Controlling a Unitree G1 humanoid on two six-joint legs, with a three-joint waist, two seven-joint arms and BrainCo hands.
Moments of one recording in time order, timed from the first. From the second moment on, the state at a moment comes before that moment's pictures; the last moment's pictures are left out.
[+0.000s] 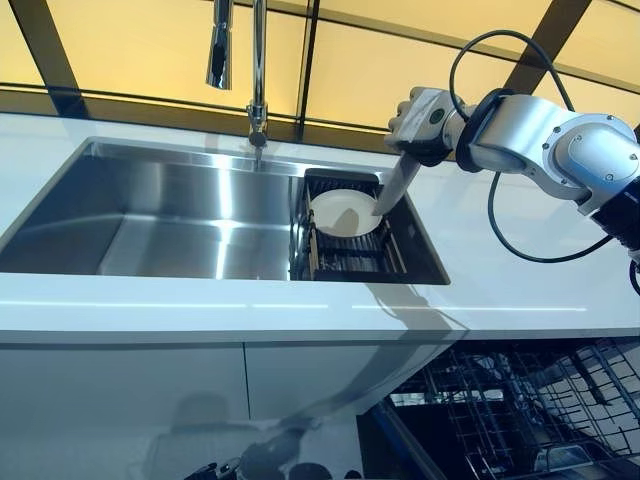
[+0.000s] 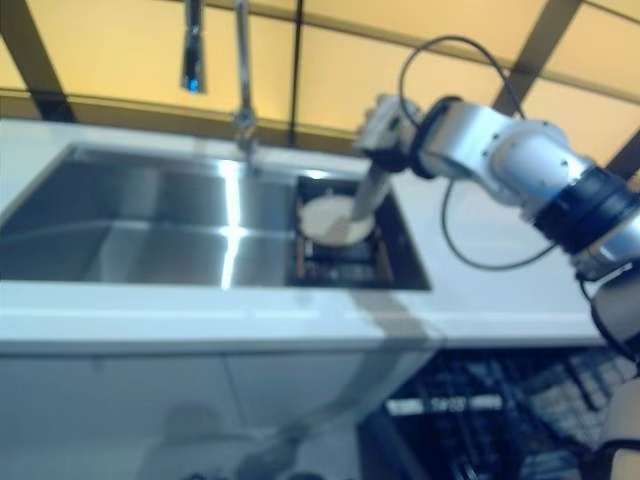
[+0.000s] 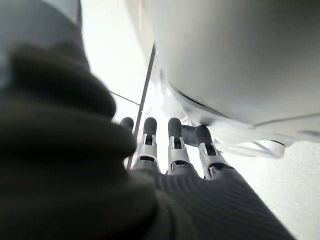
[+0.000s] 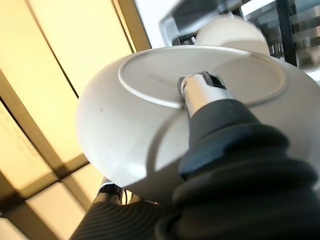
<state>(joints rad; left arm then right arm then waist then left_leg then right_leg) 0.09 0.31 -0.18 1.16 -0.44 0.02 -0.14 -1.48 -1.00 1.08 0.27 -0.67 -0.18 0.35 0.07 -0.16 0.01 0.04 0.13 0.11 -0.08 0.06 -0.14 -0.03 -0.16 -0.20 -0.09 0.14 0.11</state>
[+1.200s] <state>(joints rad) 0.07 0.29 -0.21 1.22 -0.35 0.01 -0.21 -0.99 -1.43 0.60 0.64 -0.13 0.09 0.21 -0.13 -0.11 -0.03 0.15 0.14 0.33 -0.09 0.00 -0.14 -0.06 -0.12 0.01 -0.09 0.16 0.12</state>
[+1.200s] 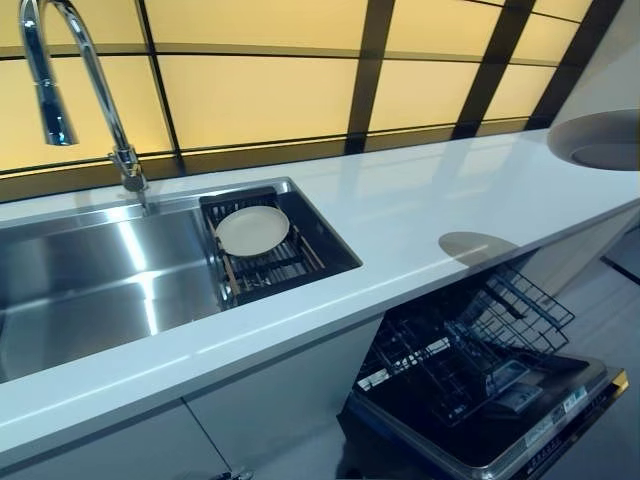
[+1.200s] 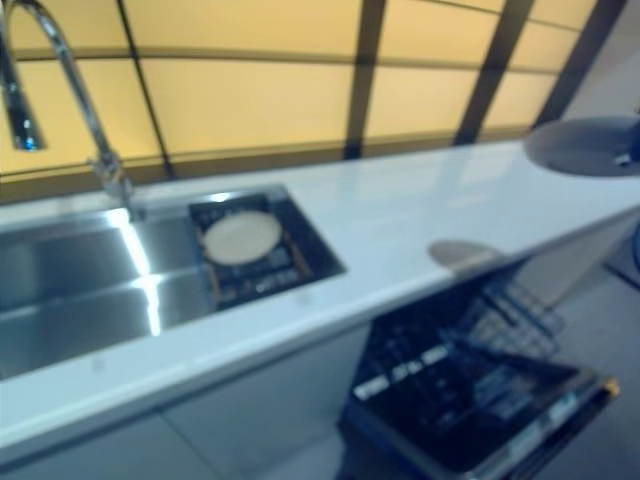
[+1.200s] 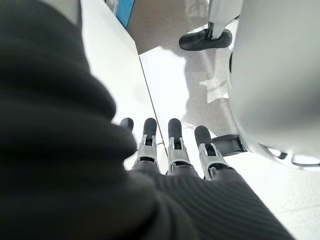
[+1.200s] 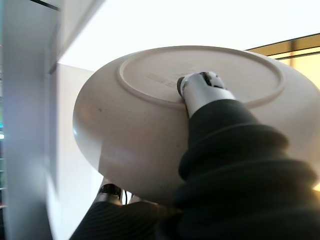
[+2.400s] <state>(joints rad) 0.00 0.28 -0.21 1.21 -0.33 0.03 -0.22 -0.42 -1.24 0.13 0.55 0.06 0.29 0.41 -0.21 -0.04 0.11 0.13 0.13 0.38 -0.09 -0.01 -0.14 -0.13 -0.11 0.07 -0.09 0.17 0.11</state>
